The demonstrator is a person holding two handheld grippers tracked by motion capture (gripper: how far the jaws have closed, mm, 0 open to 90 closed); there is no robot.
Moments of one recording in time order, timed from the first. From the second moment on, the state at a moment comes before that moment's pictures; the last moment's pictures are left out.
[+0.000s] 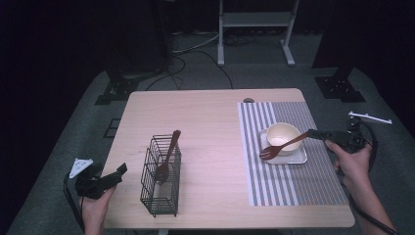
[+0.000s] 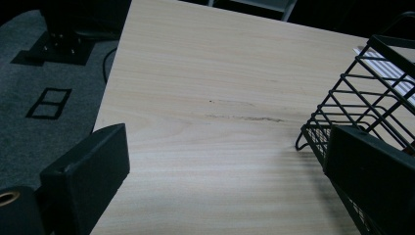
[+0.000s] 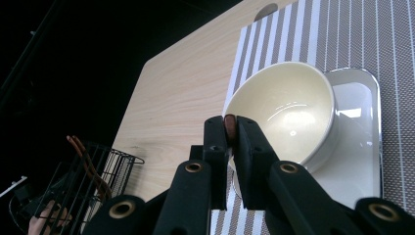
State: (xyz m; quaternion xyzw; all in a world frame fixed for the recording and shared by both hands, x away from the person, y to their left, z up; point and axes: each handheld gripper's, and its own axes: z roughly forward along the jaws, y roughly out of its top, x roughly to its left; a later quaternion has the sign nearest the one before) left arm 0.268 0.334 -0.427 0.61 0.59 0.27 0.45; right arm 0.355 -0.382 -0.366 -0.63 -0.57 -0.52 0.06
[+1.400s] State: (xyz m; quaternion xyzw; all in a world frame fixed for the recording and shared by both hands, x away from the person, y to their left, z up) left arm 0.268 0.333 -0.427 0.61 0.59 0.27 0.45; right arm 0.349 -0.427 -0.363 -0.67 -0.51 -0.54 0.02
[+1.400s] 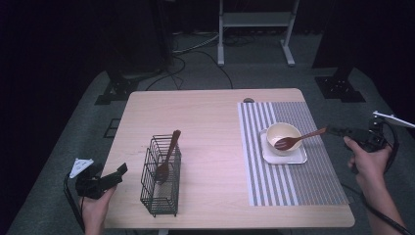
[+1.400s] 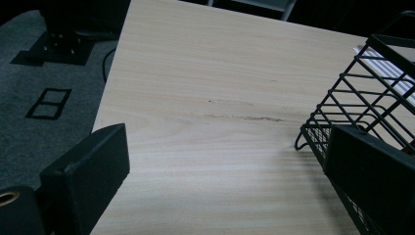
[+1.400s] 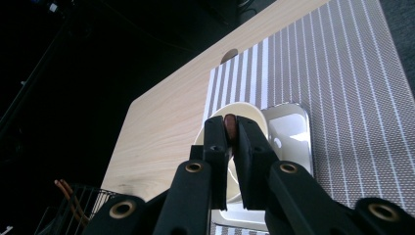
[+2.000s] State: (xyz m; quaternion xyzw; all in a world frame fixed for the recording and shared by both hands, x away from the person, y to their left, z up) left arm 0.267 0.335 -0.426 0.61 0.59 0.27 0.45; right arm 0.350 -0.429 -0.379 -0.68 -0.50 -0.53 0.01
